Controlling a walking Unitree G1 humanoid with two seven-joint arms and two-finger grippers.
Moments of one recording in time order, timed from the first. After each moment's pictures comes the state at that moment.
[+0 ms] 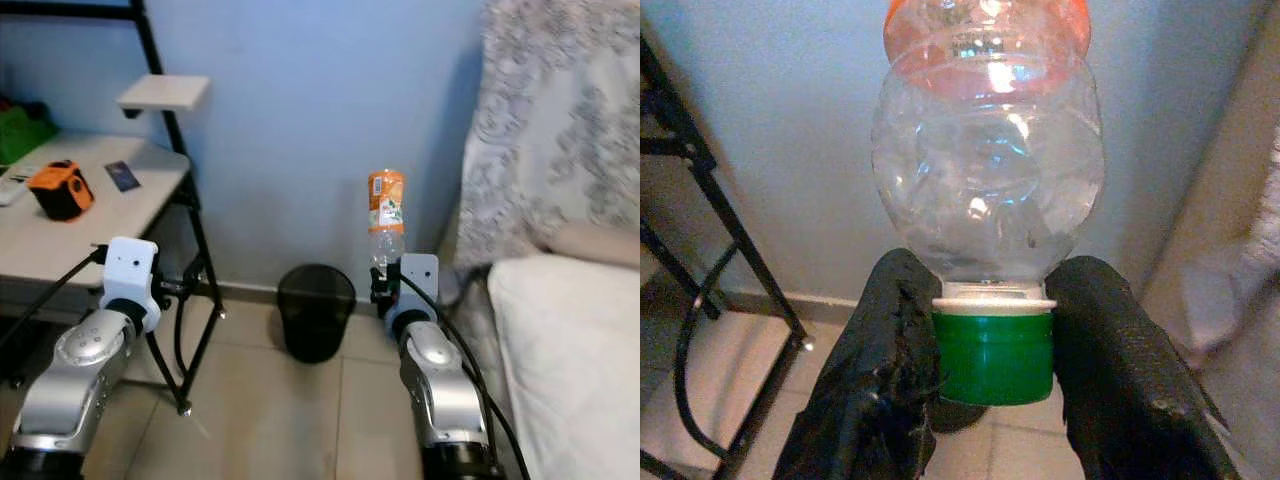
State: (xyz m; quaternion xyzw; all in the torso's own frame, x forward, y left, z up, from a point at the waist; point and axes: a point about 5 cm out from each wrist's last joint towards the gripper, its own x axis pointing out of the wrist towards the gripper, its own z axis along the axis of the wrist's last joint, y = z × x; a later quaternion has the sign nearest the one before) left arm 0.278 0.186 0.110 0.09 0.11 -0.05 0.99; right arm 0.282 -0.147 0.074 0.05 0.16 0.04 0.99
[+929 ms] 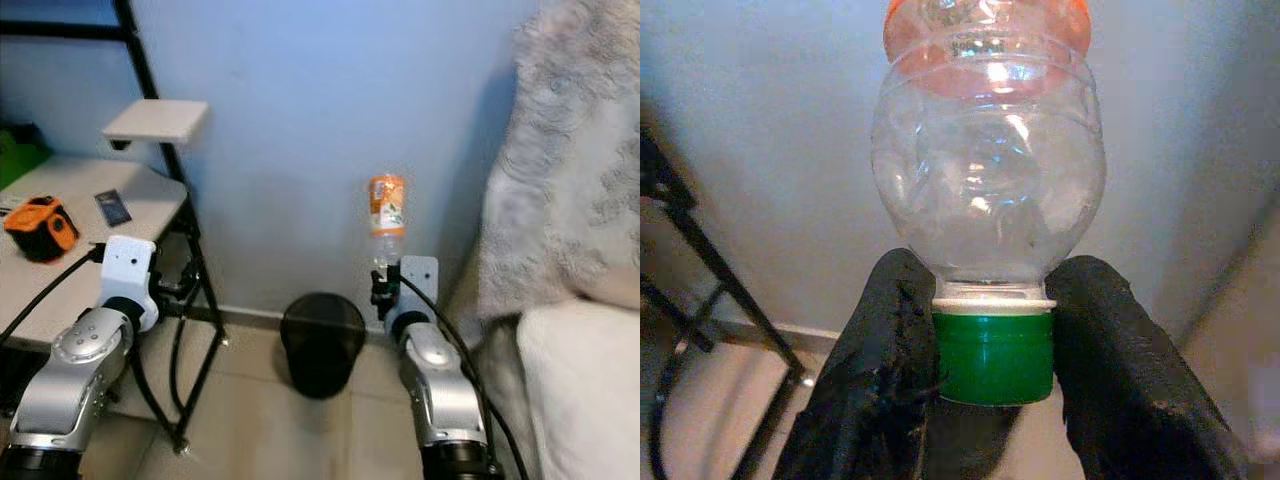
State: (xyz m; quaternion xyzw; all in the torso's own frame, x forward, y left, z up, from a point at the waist) left arm 0.279 0.187 0.110 0.09 0.11 -0.06 0.99; right arm 0.283 -0.148 0.070 0.05 0.17 0.03 0.98
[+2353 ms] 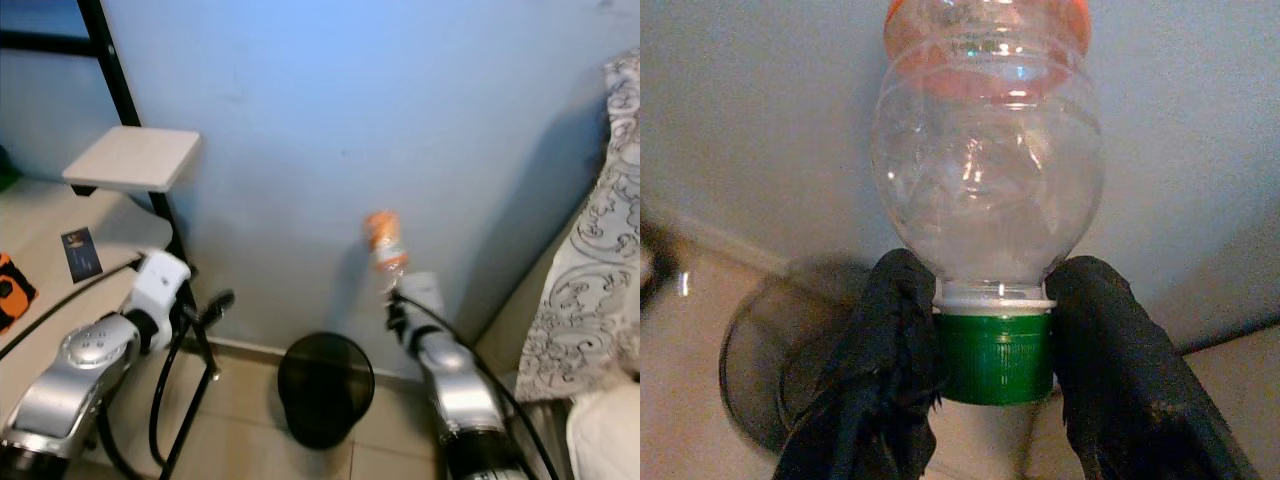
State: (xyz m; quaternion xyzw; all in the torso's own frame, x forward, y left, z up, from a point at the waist) left arm 0.270 0.170 0.092 0.16 0.18 -0.28 0.93; right arm 0.288 -0.178 0.026 -0.12 0.30 0.07 0.94
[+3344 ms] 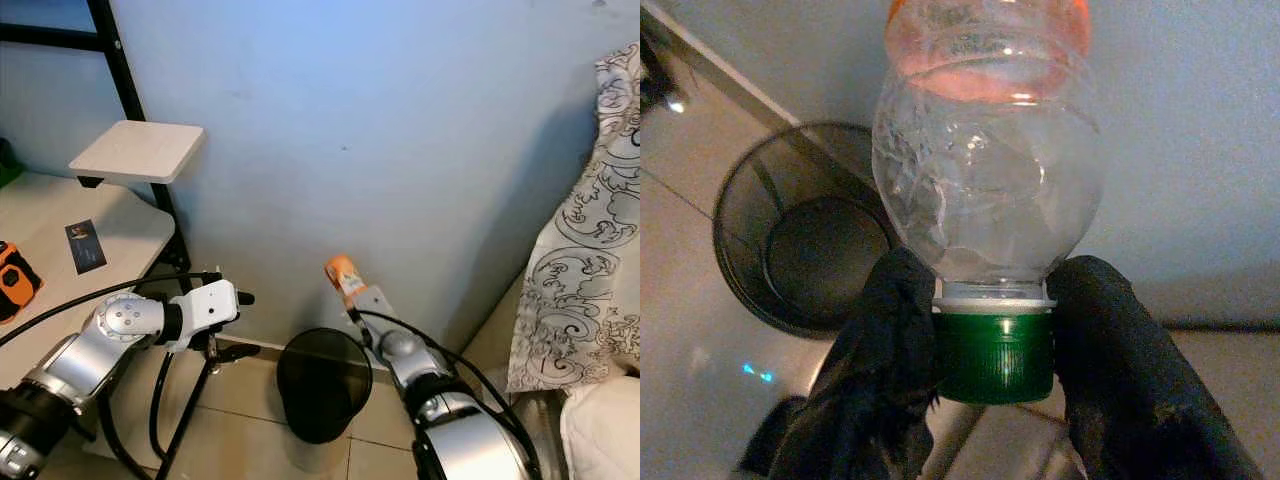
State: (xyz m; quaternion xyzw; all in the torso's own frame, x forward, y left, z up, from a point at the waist) left arm 0.288 0.143 0.086 0.31 0.18 -0.53 0.77; right arm 0.302 -0.148 -0.005 -0.21 0.37 0.12 0.90
